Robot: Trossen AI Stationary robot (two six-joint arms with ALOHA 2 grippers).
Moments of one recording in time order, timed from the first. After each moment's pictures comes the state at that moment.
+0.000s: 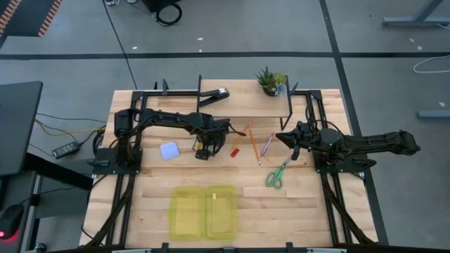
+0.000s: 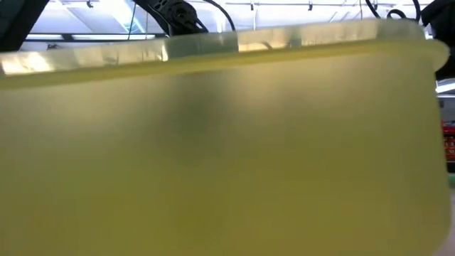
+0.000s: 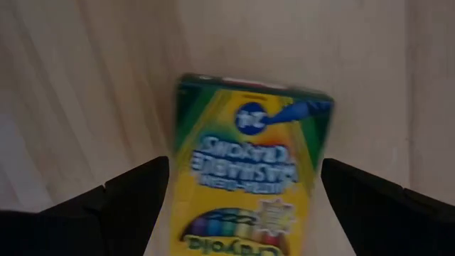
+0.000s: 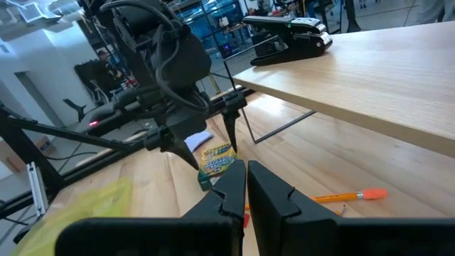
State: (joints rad) left arm 0.18 1.94 1.36 -0.84 -0.03 0.43; right arm -0.02 0.29 0.02 0.22 0.29 0.39
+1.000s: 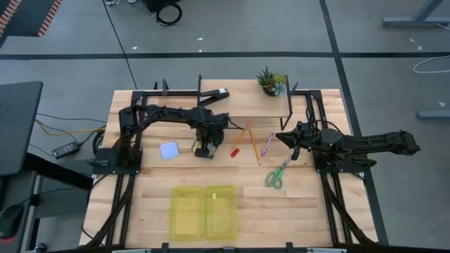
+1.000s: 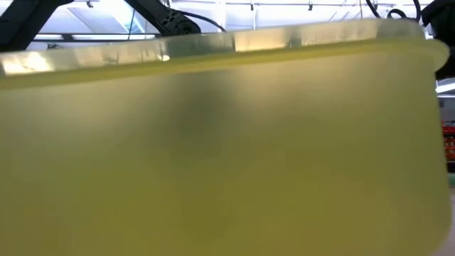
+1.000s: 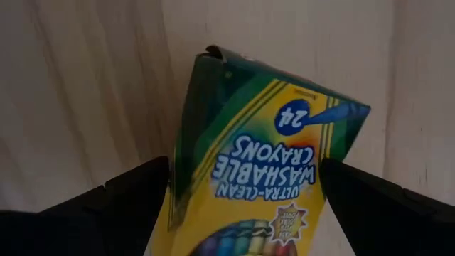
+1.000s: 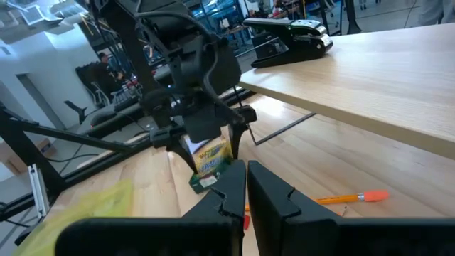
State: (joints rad) left arm 0.24 2.02 1.37 -0.88 0.15 0.44; right arm -0.02 0.30 0.02 0.23 0.29 0.39
